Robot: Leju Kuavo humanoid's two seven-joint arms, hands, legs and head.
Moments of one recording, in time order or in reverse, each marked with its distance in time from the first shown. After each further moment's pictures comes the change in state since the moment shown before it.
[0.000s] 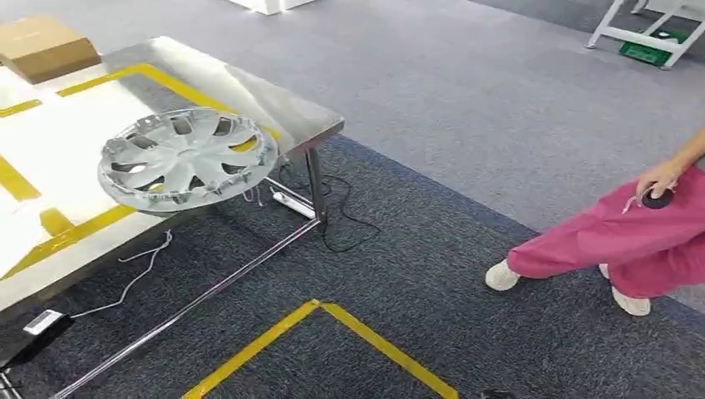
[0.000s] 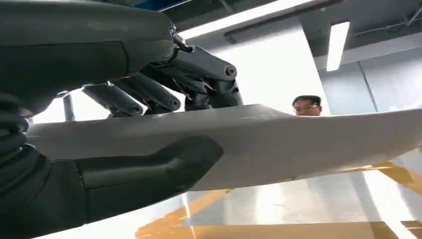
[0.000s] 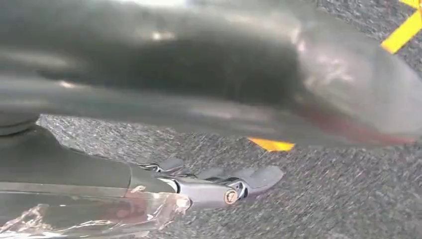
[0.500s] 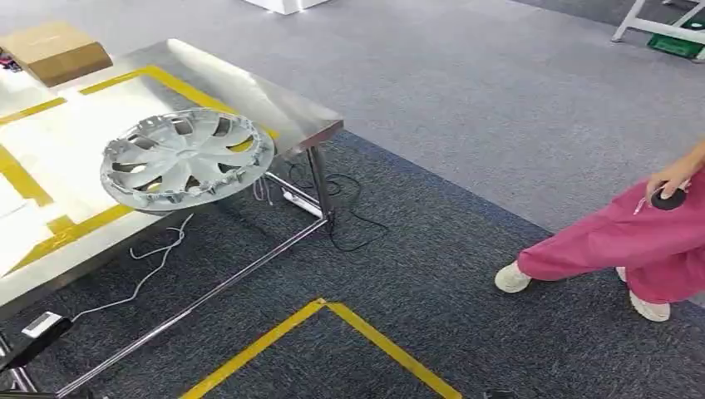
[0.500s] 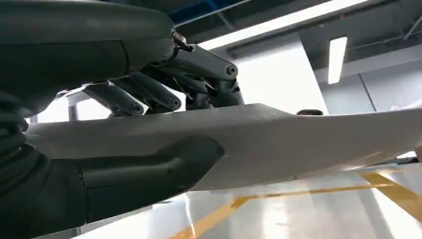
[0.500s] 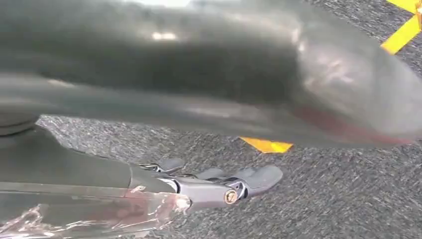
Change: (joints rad) left arm 0.010 0.024 -0.019 0.002 0.023 0.026 -0.010; right arm -0.001 0.000 0.004 0.000 -0.019 0.001 -0.002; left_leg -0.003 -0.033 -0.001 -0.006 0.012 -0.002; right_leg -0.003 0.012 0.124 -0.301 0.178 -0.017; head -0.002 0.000
